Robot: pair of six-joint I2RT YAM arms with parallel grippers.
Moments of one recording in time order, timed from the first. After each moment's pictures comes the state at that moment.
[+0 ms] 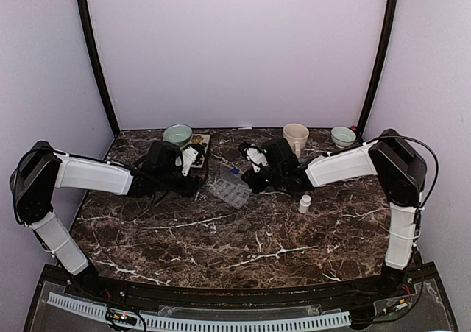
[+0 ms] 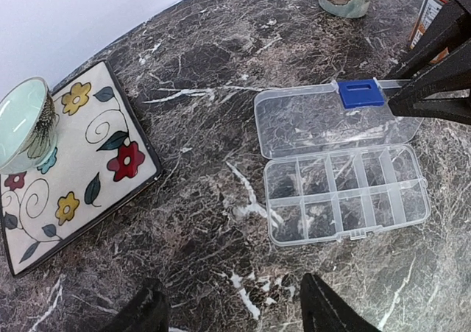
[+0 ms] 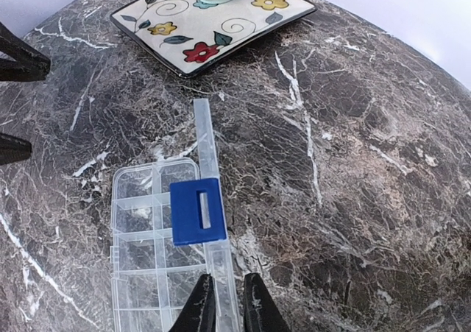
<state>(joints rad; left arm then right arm) -0.65 1.63 0.87 0.11 -0.09 0.11 0.78 1.97 1.19 0.16 -0.04 0.03</state>
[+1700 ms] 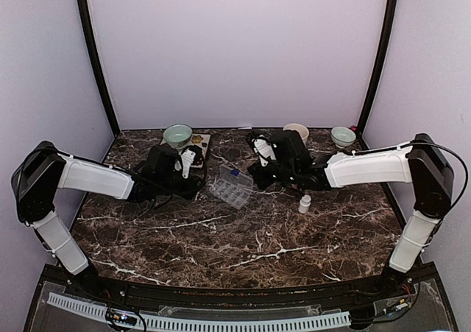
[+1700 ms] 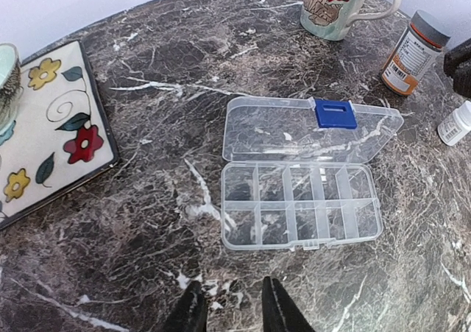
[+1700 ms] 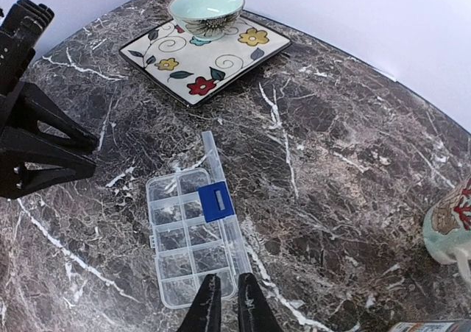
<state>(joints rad) -0.65 1.63 0.81 0.21 0.02 -0.09 0.85 1.73 1.10 0.07 0.10 0.09</state>
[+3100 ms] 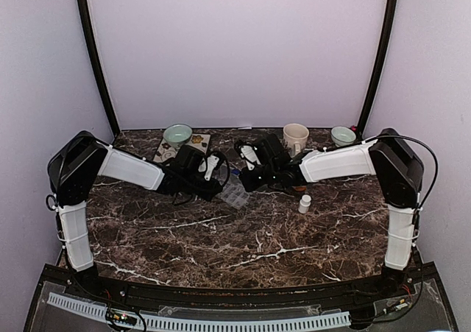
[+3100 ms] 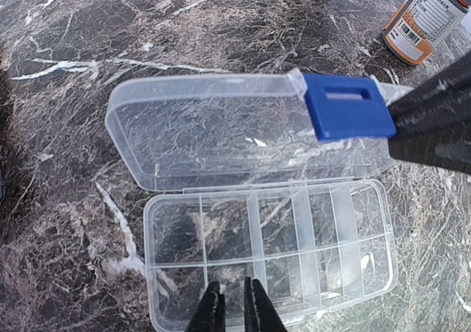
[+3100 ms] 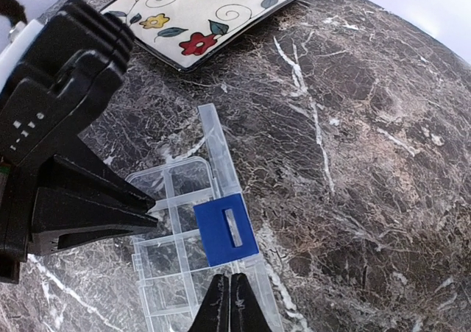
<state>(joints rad) -0.68 1.96 1.09 0.11 0.12 -0.08 0.83 1.98 1.30 -0.02 0.03 0.13</state>
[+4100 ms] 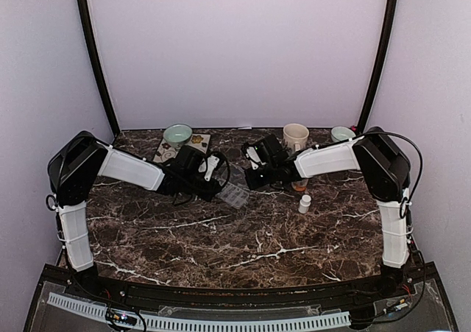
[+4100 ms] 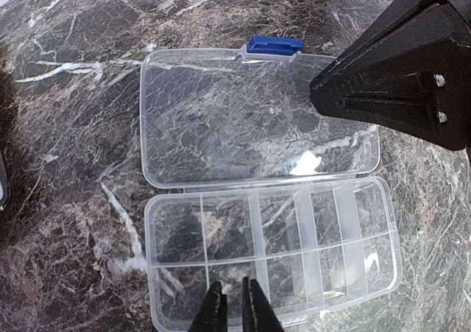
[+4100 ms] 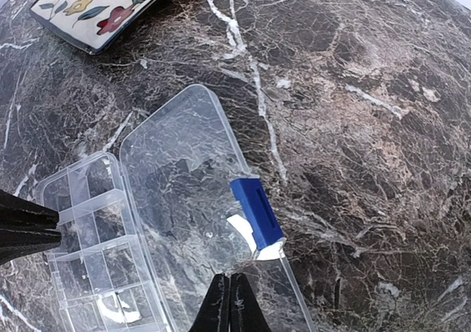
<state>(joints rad) -0.68 1.96 1.09 0.11 0.09 -0.06 0.75 2.11 1.40 -0.08 0.02 0.19</state>
